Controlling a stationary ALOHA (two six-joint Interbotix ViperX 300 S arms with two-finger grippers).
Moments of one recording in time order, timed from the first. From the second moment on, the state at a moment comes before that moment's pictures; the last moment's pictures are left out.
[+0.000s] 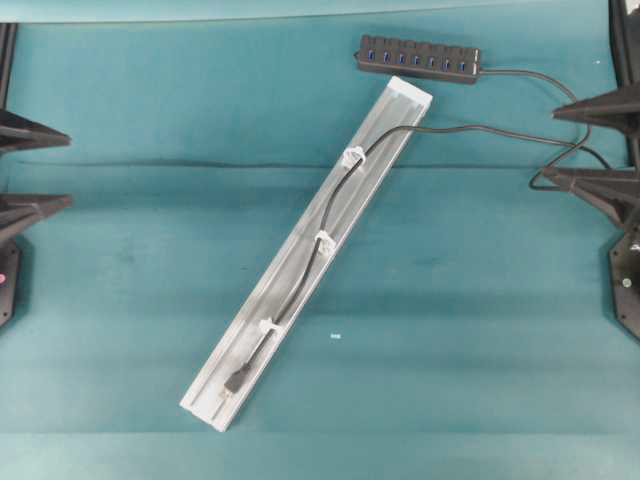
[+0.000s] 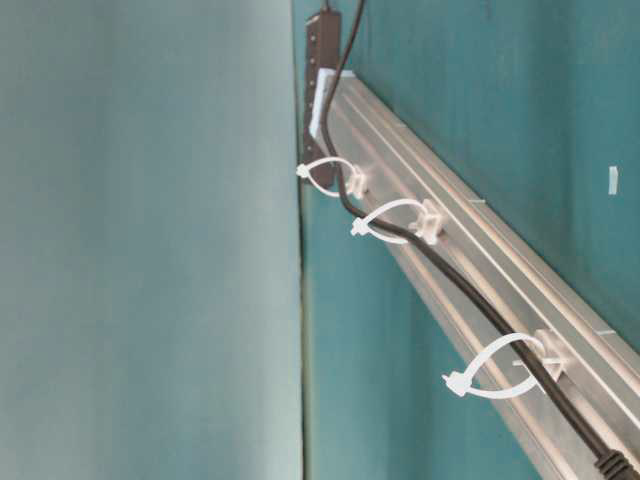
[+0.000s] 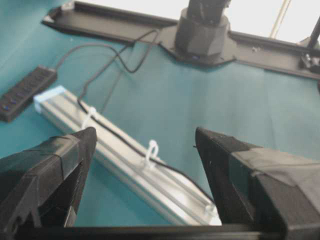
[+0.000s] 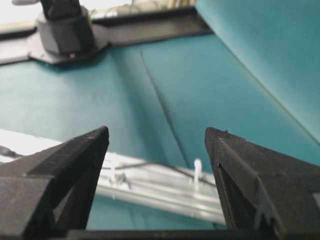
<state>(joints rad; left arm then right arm) 0.14 -1.18 1.15 0.03 0.05 -0.14 -0.26 -1.12 1.12 0.10 0.15 -0.04</state>
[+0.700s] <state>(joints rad) 0.14 -1.13 1.18 0.02 -0.11 -0.14 -0.26 -1.20 1.18 0.10 0.07 -0.04</state>
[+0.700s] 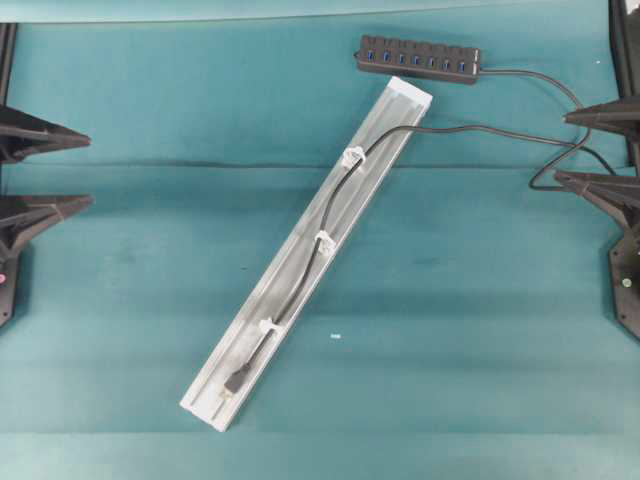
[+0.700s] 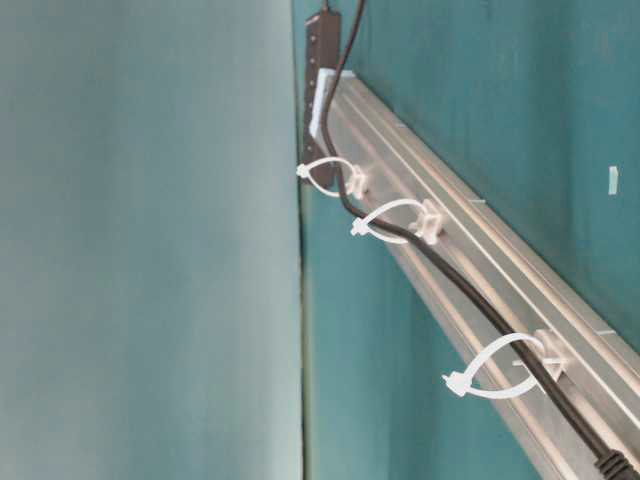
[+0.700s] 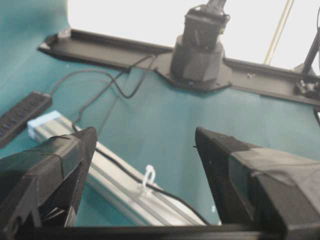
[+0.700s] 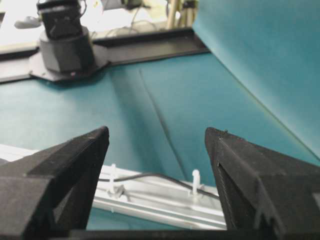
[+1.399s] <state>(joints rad) 0.14 -1.15 1.18 0.02 -0.10 -0.14 -0.22 -1.21 1.18 0.13 0.04 0.07</state>
